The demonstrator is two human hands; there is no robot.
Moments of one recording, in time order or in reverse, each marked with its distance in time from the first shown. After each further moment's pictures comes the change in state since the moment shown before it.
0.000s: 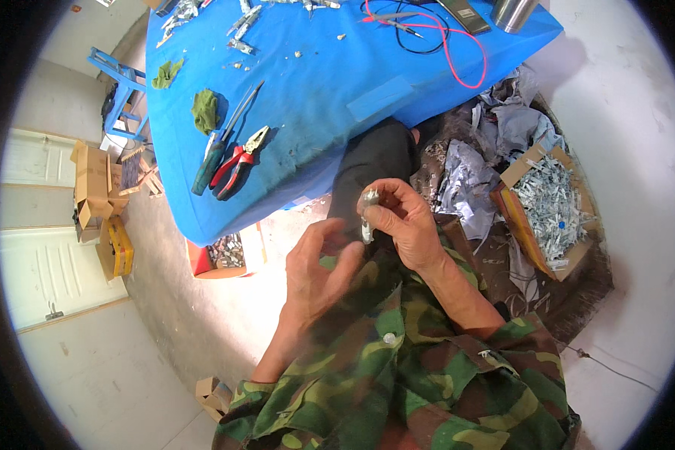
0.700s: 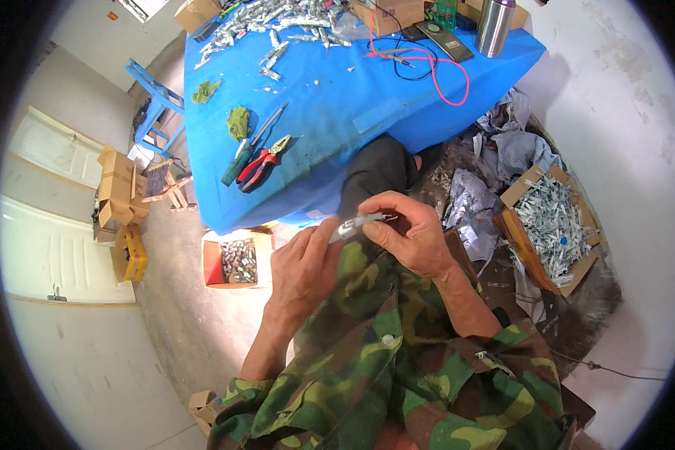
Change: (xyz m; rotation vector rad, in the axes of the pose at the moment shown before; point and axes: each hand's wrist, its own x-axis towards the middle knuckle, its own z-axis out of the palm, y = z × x) left_hand -0.036 0.043 -0.027 0.561 0.139 0.450; right_hand -0.056 -0.059 0.023 -0.362 -0.221 -0.205
